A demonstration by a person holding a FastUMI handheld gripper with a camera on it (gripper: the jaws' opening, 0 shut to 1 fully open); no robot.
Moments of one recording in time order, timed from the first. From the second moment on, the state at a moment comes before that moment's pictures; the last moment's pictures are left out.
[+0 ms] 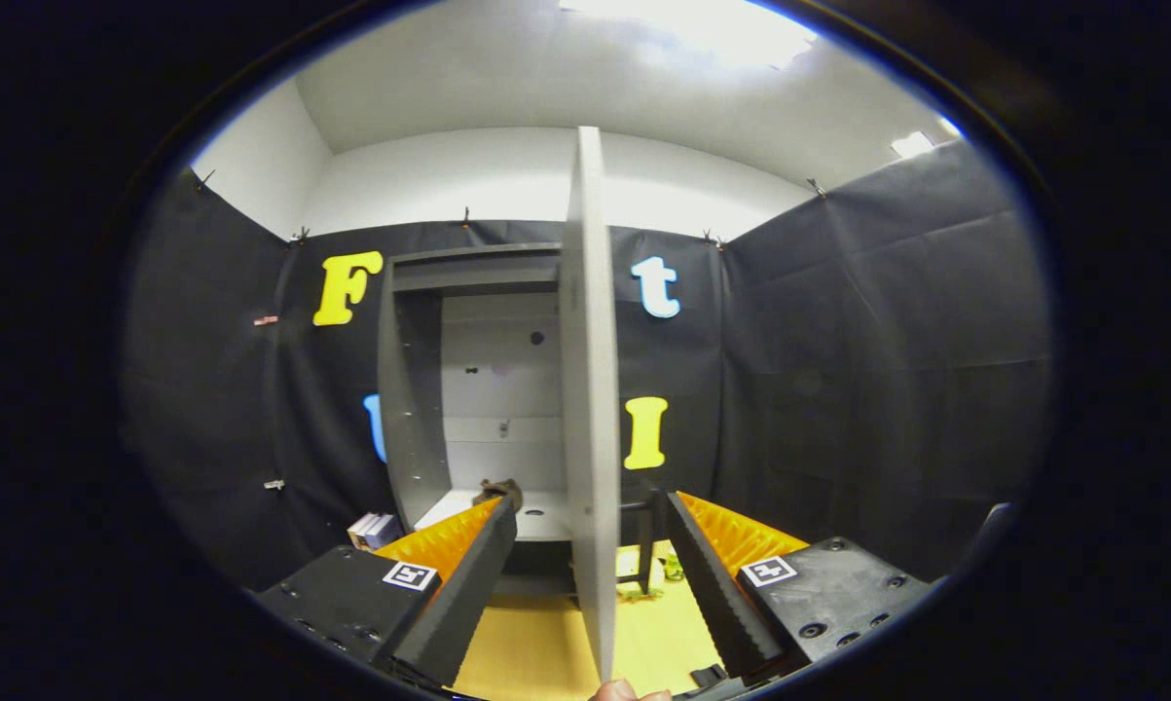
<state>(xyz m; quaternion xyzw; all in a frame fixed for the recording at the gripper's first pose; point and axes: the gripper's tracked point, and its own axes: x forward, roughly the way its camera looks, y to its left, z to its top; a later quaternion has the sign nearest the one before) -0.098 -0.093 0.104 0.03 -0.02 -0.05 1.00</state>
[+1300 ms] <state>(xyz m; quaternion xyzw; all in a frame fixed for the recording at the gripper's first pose) -0.054 -0.080 0.036 0.03 0.05 -0.07 1.00</state>
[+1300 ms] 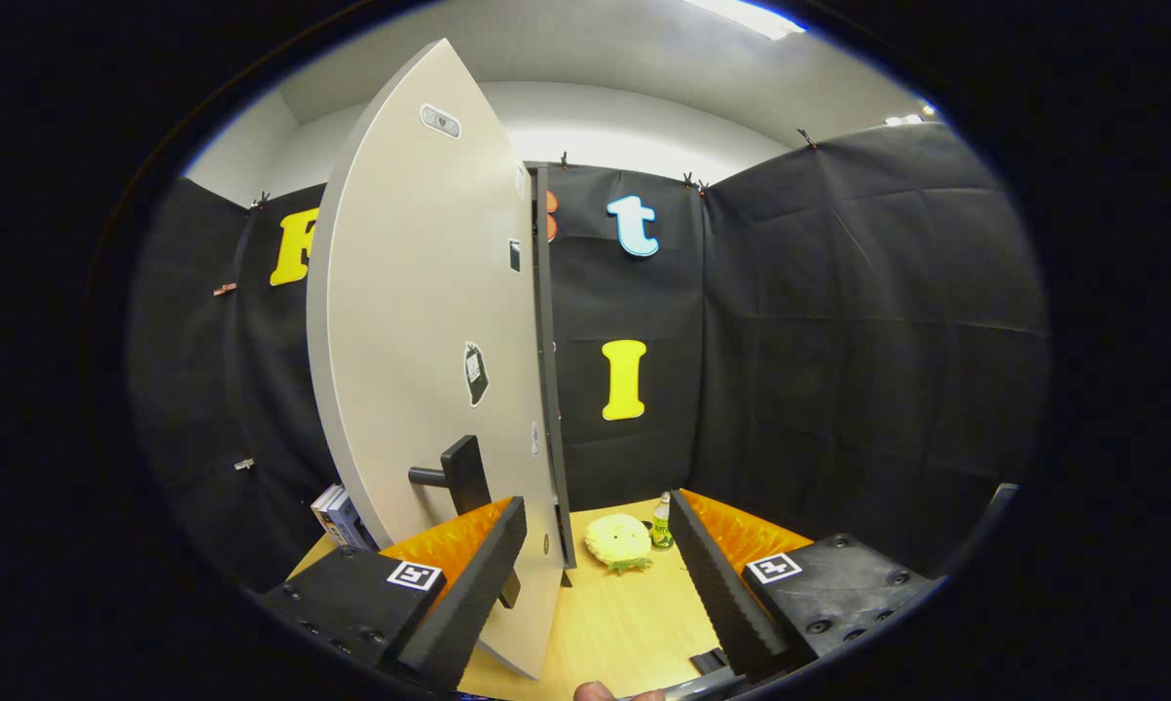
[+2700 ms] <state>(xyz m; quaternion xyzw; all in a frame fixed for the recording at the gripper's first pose) -0.024 0.053 0.023 0.07 0.07 0.05 0.99</state>
